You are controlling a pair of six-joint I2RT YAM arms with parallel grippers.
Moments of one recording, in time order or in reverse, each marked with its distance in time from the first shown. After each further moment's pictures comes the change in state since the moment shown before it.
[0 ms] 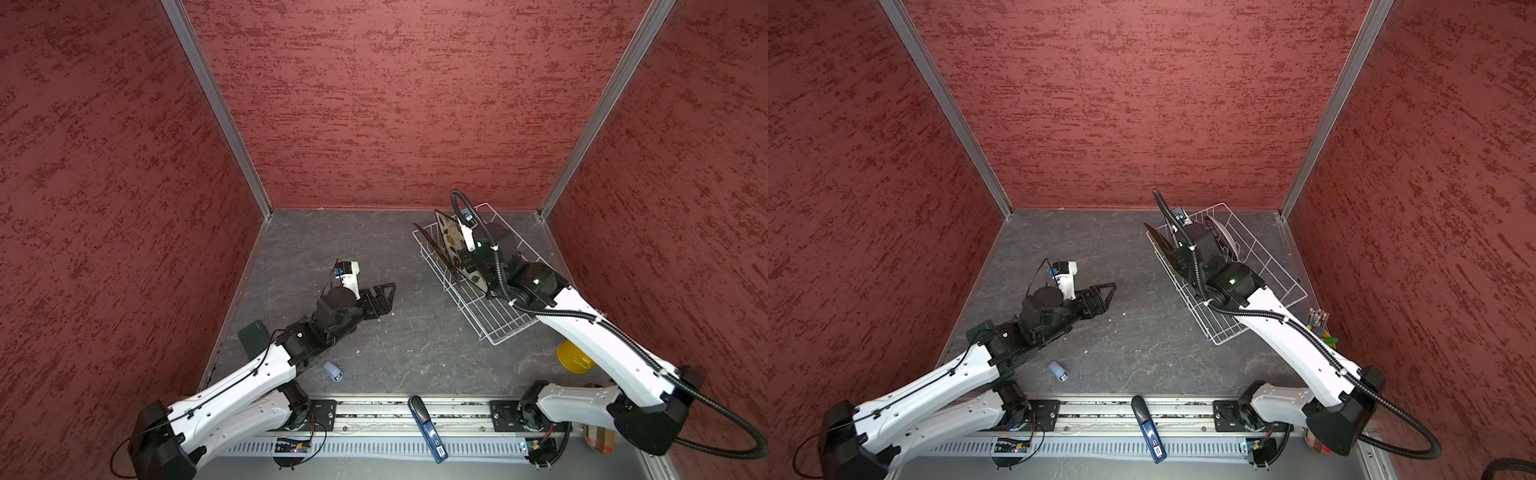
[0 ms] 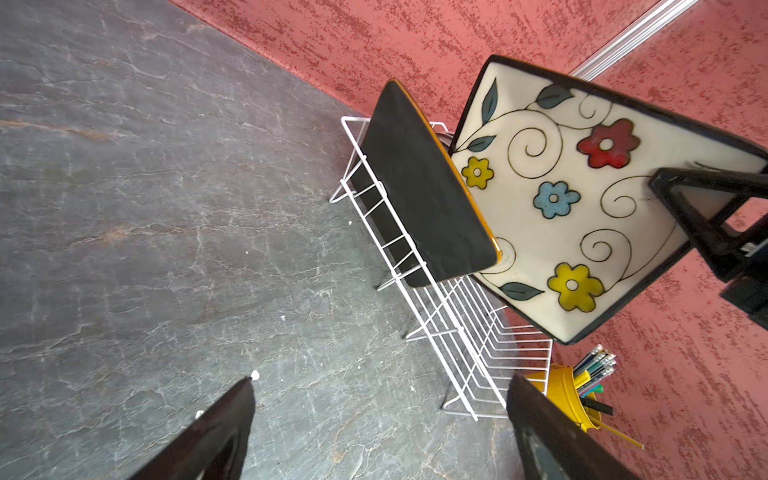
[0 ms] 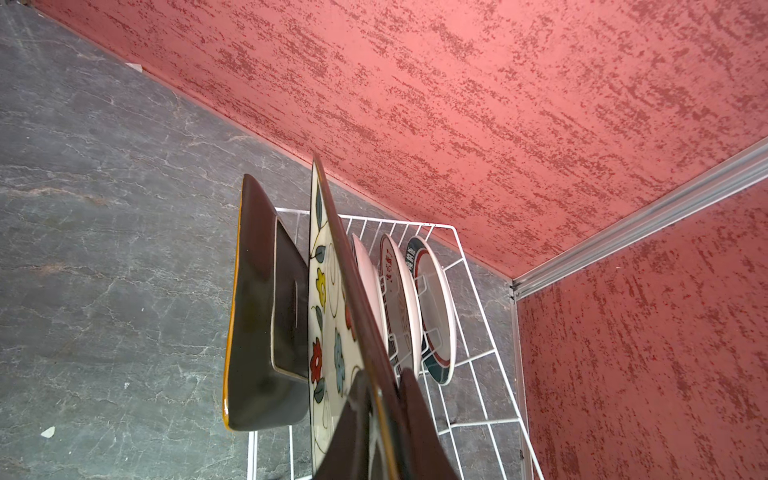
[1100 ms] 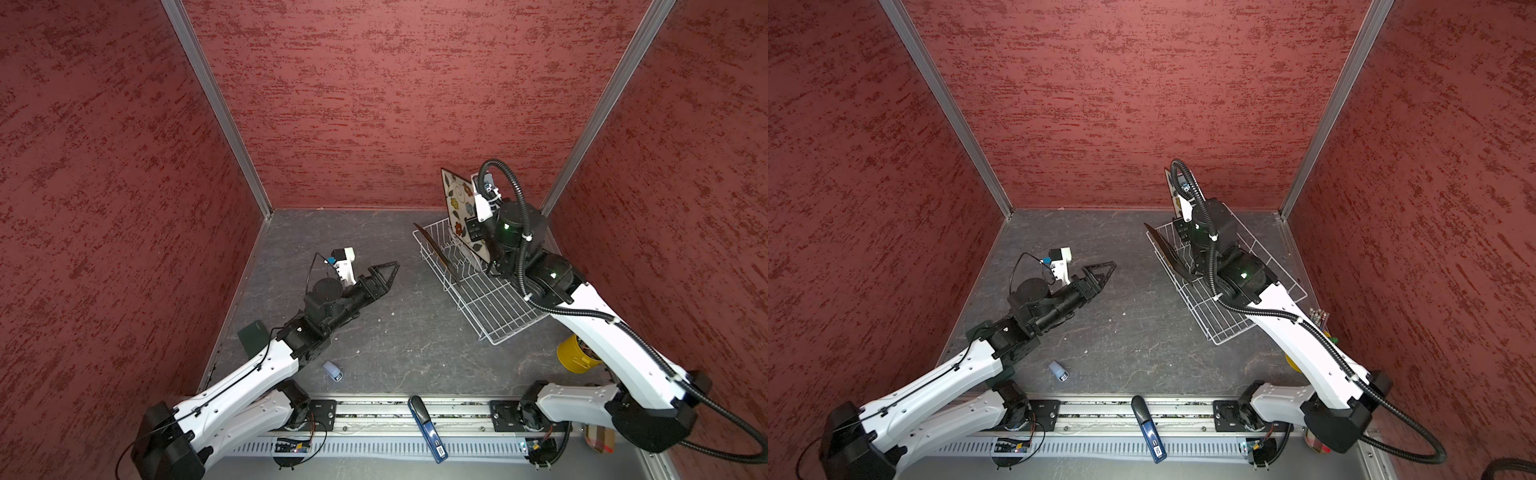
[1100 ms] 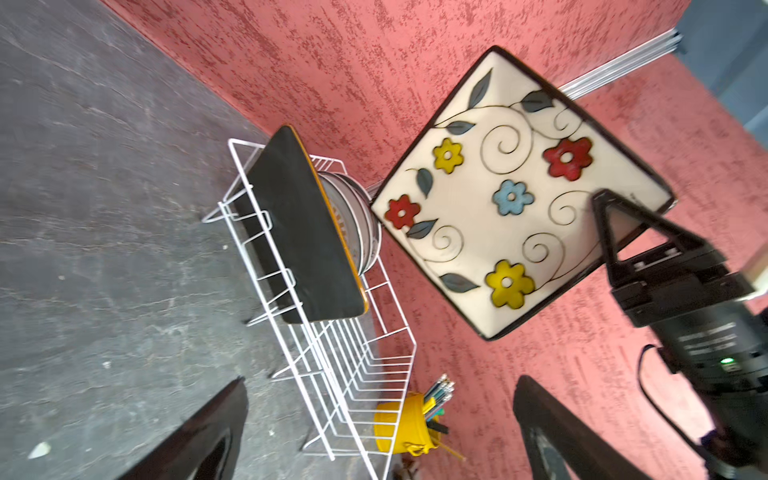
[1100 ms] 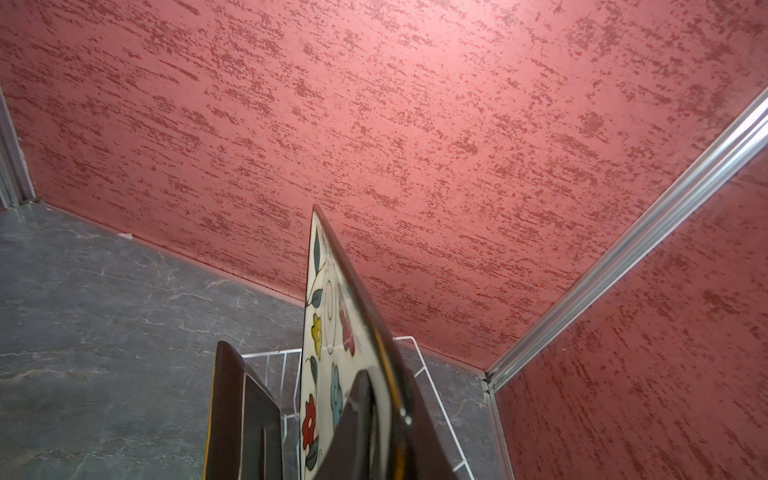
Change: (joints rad) left arm 0.112 0.043 0.001 0.329 0.235 -0.276; right arm 0.004 0.026 0.167 0.248 0.029 -0.115
